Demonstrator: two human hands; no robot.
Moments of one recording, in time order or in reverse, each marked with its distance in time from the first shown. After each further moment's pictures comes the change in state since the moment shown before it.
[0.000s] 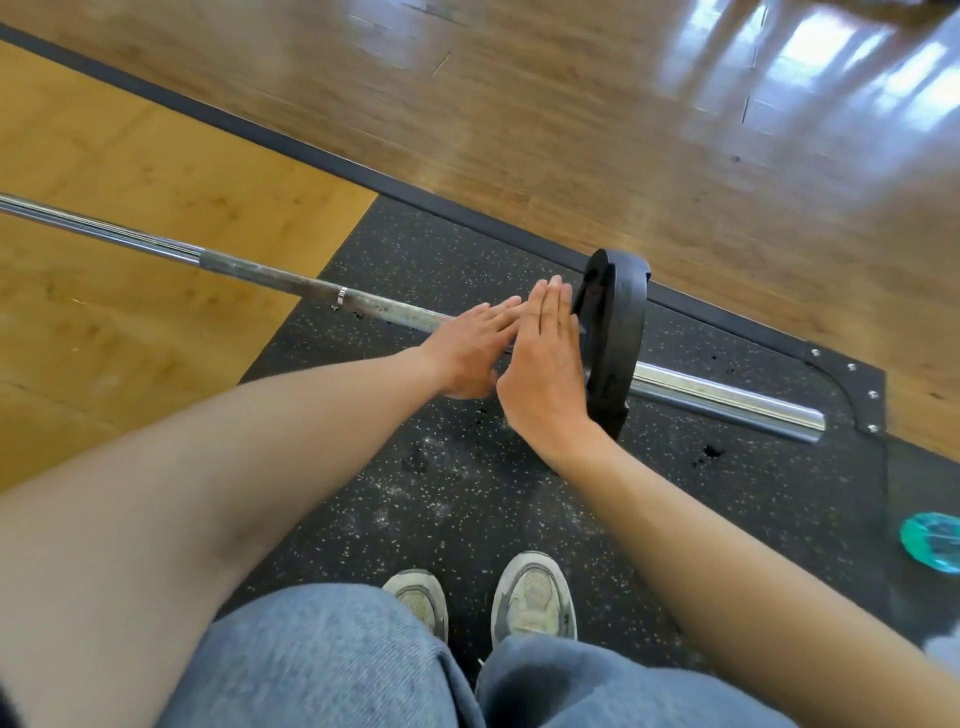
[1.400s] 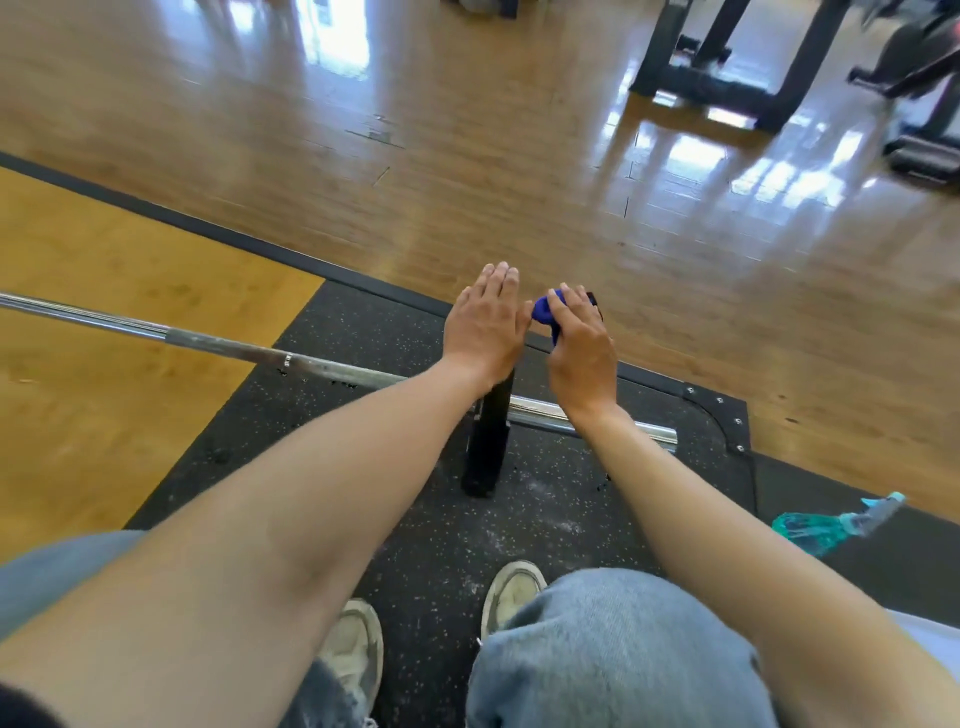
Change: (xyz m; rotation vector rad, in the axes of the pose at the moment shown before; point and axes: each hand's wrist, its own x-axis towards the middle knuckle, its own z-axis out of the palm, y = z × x) left_hand 0.054 0.151 -0.122 -0.143 0.518 -0.368; right_hand 0.012 0.119 -0.126 0.184 0.424 -0.064
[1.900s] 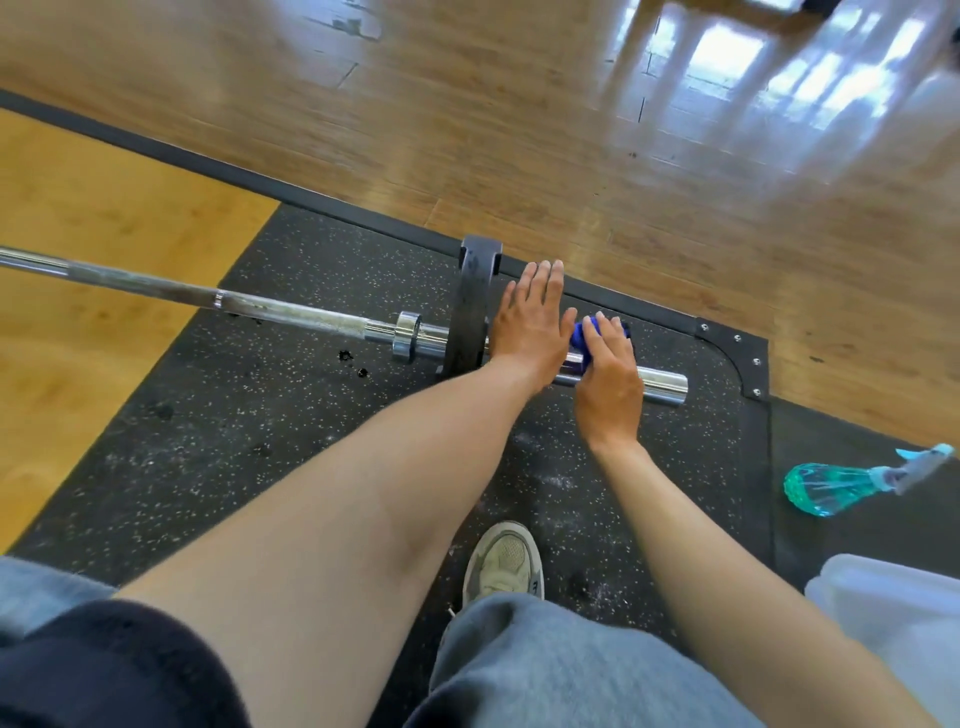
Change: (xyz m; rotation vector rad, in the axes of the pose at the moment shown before) left_hand -0.007 0.046 0.149 -0.077 -0.190 -0.012; right_hand -0.087 0.121 0.055 -0.023 -0.060 0.211
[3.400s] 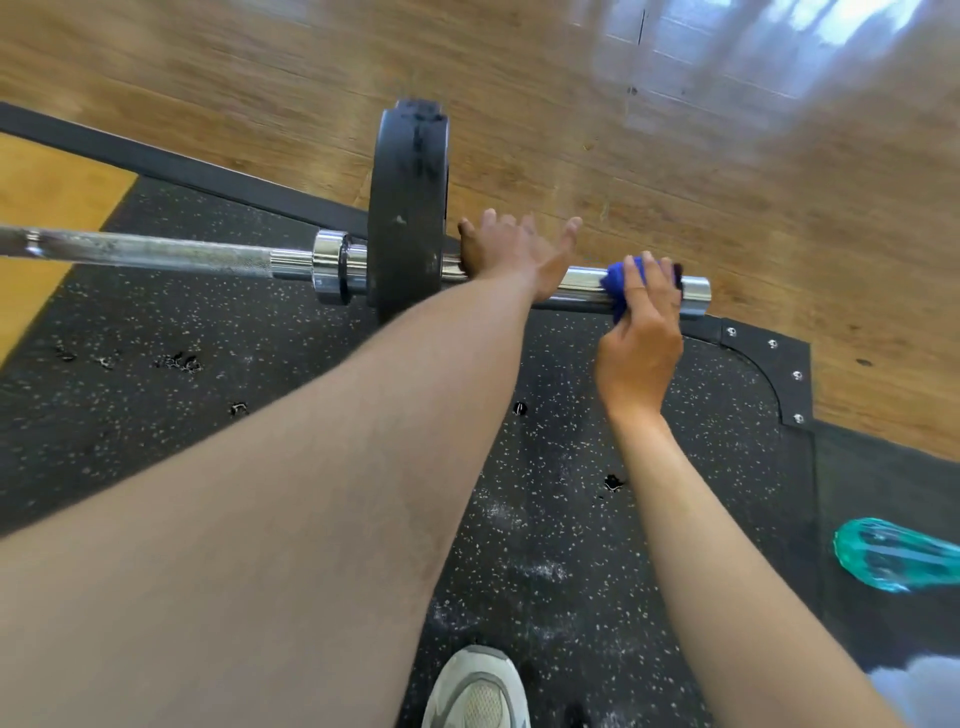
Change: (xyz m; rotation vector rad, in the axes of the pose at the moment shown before) left_hand 0.211 -0.031 0.060 0.277 -0.282 -0.200; right_hand 0.144 0.094 0.089 0.009 0.247 0.080
